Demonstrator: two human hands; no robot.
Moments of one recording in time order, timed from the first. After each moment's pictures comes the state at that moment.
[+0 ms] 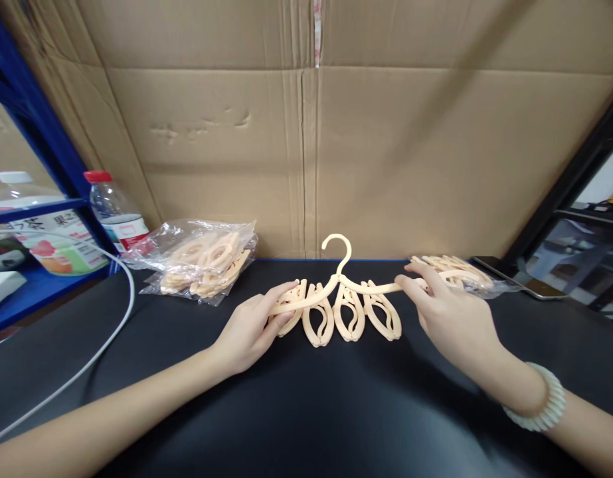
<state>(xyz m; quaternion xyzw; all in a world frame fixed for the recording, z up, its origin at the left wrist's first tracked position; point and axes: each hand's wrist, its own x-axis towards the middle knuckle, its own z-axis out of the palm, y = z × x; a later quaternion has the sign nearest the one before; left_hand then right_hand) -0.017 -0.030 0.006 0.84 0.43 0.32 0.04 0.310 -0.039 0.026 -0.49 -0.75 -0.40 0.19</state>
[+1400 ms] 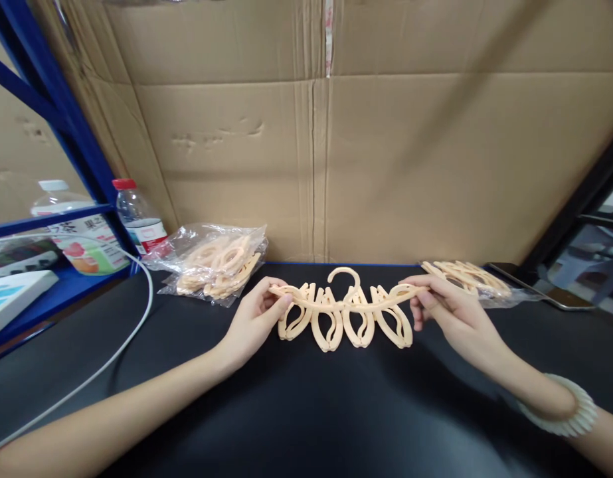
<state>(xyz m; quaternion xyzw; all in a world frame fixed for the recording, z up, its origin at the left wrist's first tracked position) -0.008 -0.028 0.016 0.64 0.43 0.52 0.36 0.306 -0.030 0.021 -0.39 -0.71 0.30 0.50</state>
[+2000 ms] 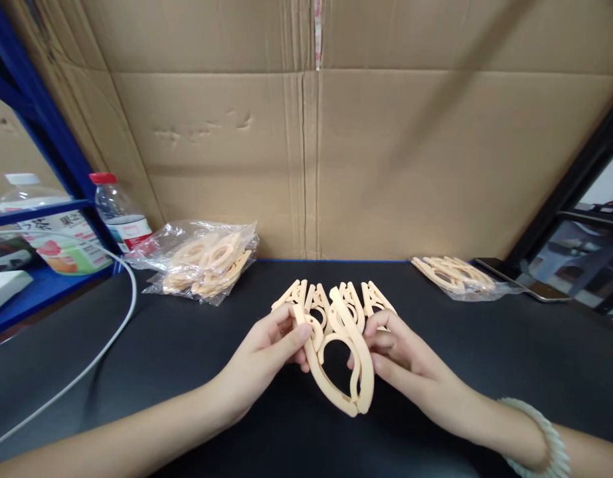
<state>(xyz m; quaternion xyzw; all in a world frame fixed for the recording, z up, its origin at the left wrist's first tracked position) 0.032 -0.075 0.027 0.57 0.36 0.45 0.59 0.264 -0.082 0.012 -0.26 -0.66 0.60 0.37</state>
